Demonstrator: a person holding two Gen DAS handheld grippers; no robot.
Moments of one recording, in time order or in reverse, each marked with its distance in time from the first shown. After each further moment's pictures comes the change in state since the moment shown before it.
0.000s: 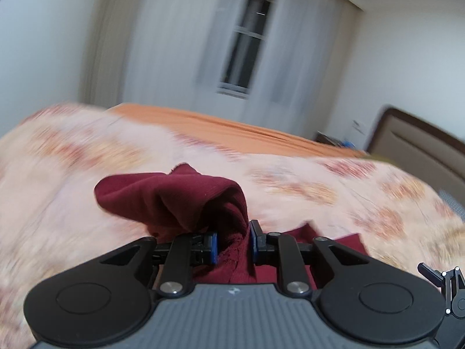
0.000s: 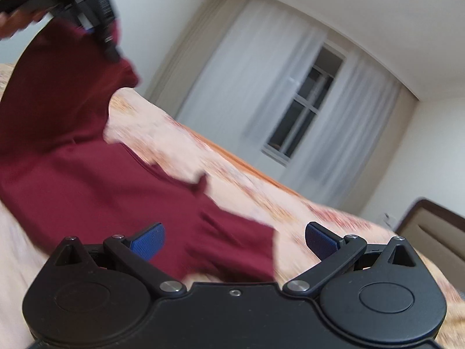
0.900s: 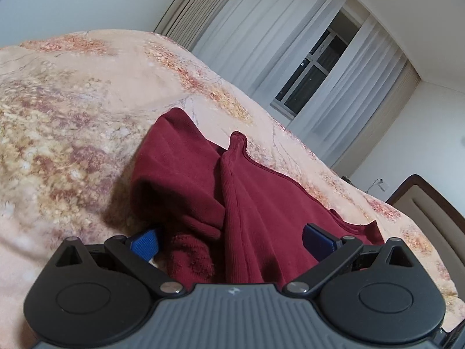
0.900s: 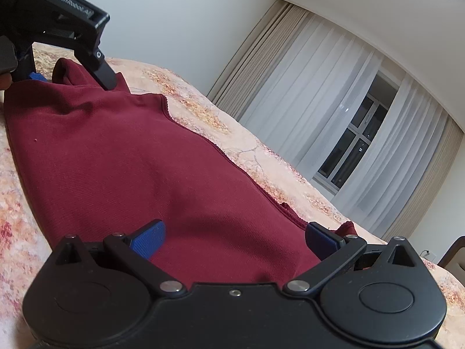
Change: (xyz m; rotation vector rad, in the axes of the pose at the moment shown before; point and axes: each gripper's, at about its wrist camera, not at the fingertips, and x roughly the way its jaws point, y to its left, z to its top) left arm -0.047 0.187 -0.141 -0.429 -0.075 0.045; right arm 0.046 0.179 0.042 -0.116 -0.099 0.186
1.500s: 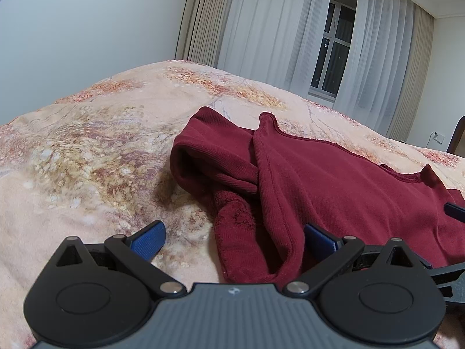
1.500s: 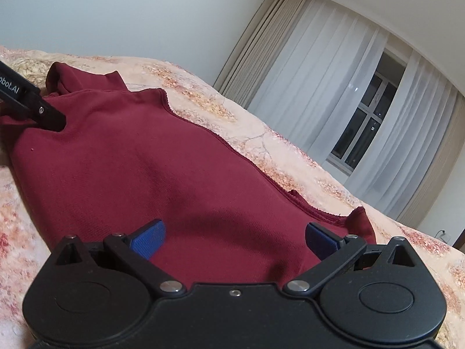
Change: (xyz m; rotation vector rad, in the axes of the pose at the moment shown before) left arm -0.026 -0.030 -0.042 0.264 -0.030 0.297; right arm 0.009 -0.011 0.006 0.062 0.061 0.059
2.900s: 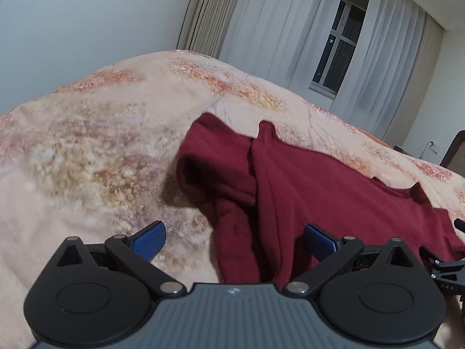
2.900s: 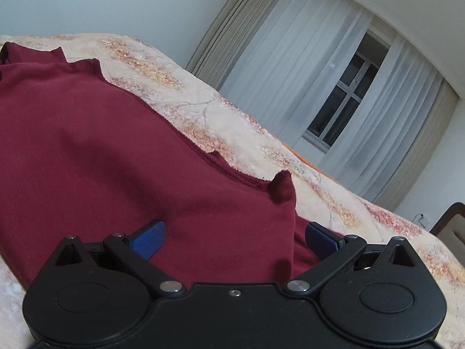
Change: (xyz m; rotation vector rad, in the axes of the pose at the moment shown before) left arm -0.002 0.007 0.020 -0.063 0.053 -0.032; right arm 0.012 -0.087 -0.026 0.012 0.114 -0.080
